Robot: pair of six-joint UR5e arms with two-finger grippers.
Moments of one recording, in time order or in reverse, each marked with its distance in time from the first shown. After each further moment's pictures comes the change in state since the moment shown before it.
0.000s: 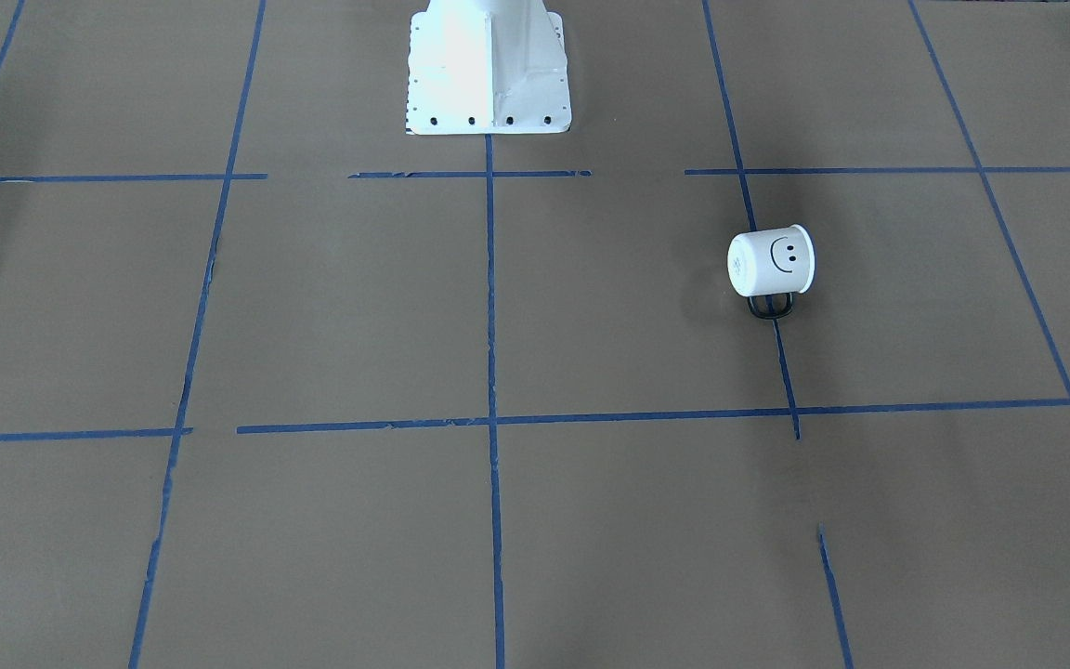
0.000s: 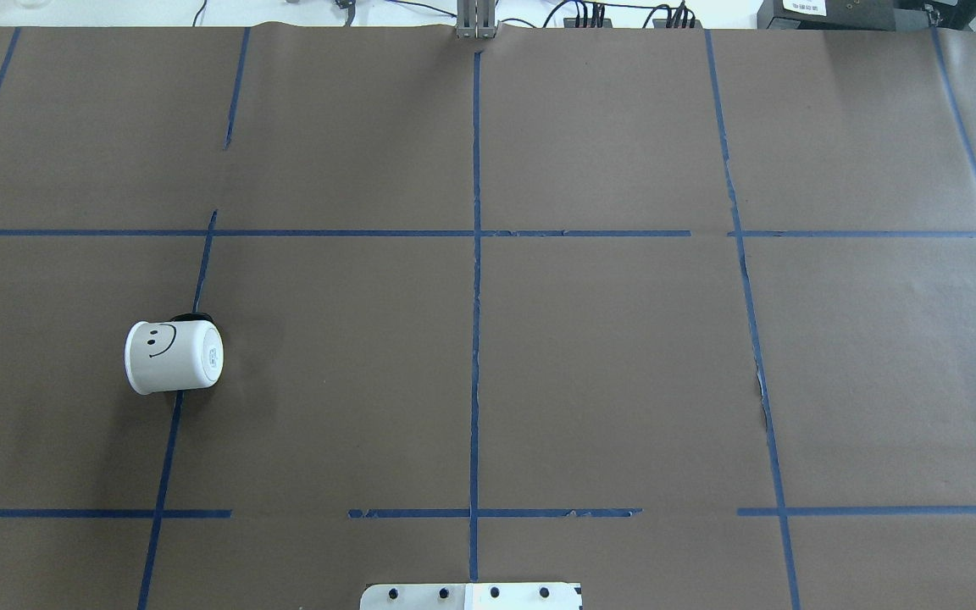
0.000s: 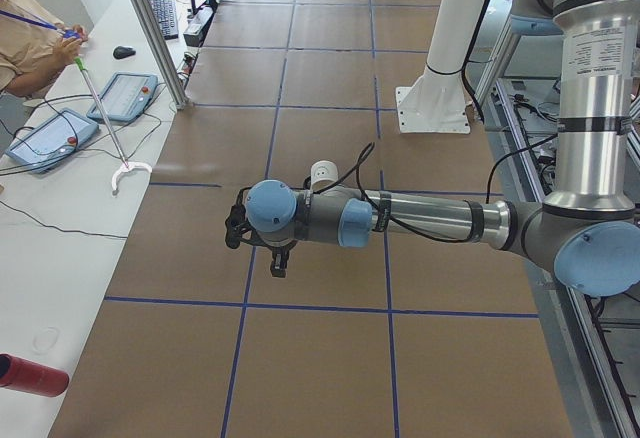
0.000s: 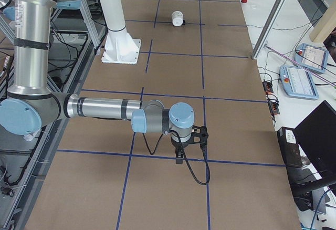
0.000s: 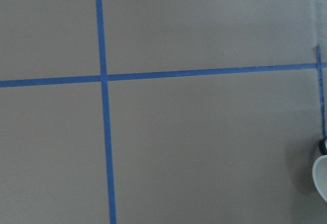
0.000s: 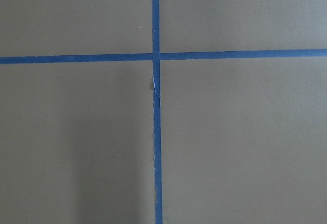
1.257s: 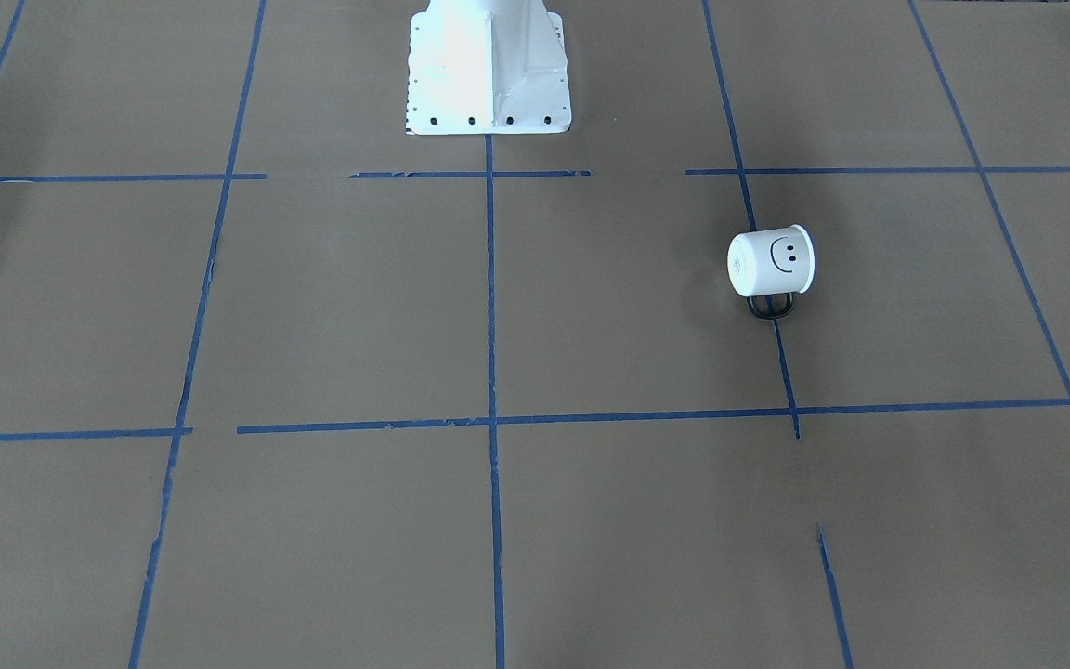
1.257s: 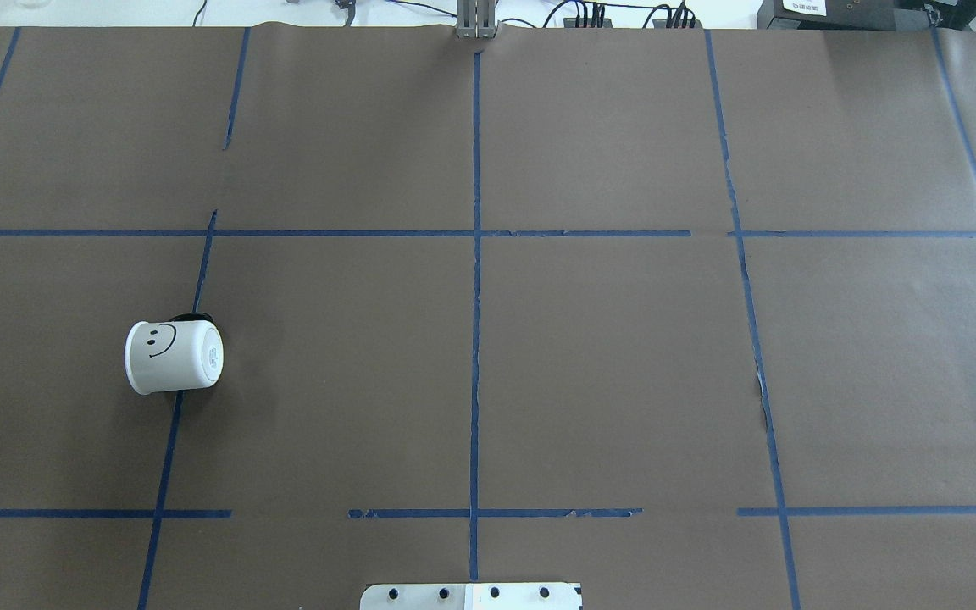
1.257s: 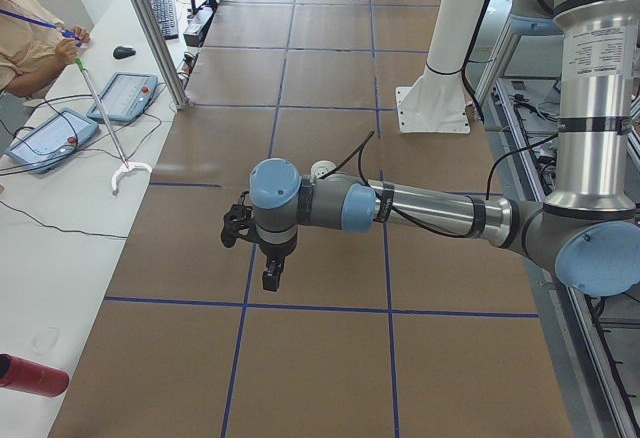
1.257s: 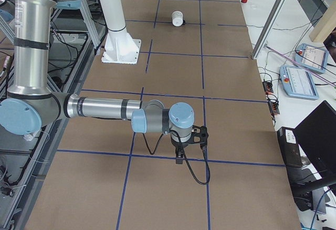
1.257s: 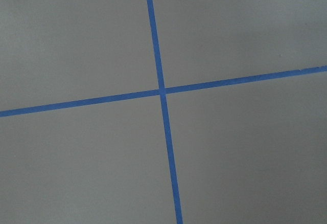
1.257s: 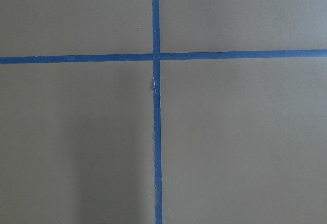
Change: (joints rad) left arm -0.009 0.001 -0.118 0.187 0.290 0.170; right arm 0.000 0.000 0.001 0.000 0.000 0.000
